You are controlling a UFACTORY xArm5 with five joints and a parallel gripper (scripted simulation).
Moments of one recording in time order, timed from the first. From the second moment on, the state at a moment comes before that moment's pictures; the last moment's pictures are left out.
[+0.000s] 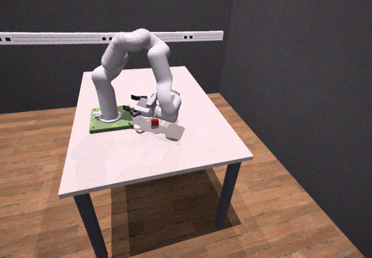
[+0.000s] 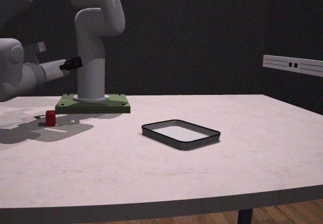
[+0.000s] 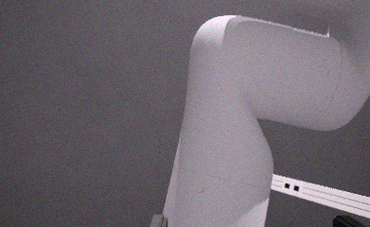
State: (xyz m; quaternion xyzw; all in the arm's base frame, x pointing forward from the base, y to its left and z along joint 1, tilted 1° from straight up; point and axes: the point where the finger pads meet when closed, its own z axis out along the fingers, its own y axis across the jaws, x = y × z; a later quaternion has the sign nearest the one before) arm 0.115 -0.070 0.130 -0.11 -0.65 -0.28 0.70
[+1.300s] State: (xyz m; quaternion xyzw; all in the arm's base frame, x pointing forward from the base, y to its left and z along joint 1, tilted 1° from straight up) arm 0.182 -0.087 0.098 -0.04 -0.89 -0.17 0.41
